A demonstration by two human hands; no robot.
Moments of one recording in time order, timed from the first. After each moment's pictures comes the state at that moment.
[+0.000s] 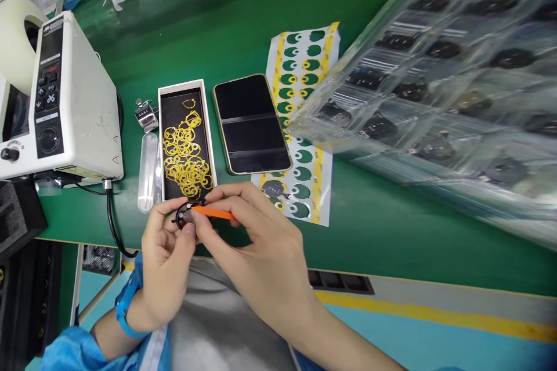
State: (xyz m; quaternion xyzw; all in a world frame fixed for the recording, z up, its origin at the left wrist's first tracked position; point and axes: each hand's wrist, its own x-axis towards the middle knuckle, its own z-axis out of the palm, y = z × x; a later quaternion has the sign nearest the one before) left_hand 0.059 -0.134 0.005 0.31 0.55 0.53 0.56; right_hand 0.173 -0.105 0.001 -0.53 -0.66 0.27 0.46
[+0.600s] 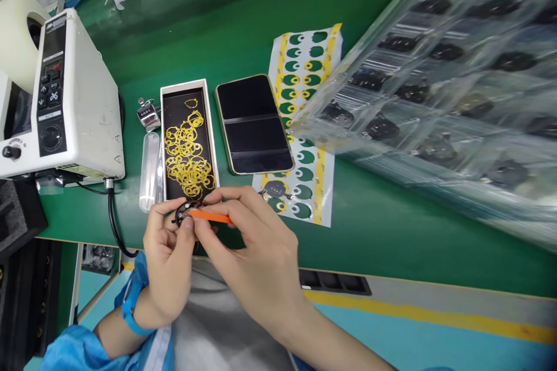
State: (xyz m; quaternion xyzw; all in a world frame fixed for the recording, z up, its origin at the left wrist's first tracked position) left_hand 0.065 -0.133 -0.002 0.32 0.58 0.54 0.52; right_hand 0.165 -0.108 0.001 -0.54 -0.67 0.22 0.46
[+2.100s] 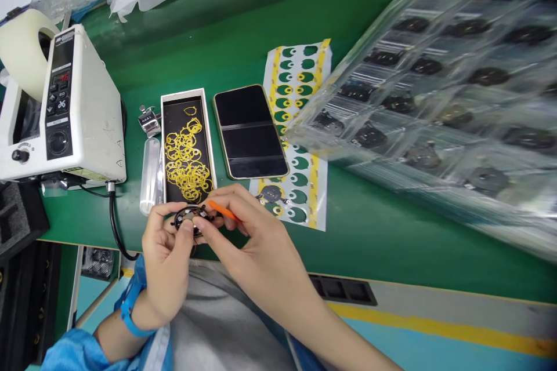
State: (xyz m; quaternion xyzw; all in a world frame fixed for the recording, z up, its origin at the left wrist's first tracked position) left_hand 0.065 -0.128 0.002 0.30 0.56 0.55 0.54; right_hand 0.177 -0.098 0.006 -0.49 -0.64 0.40 0.44
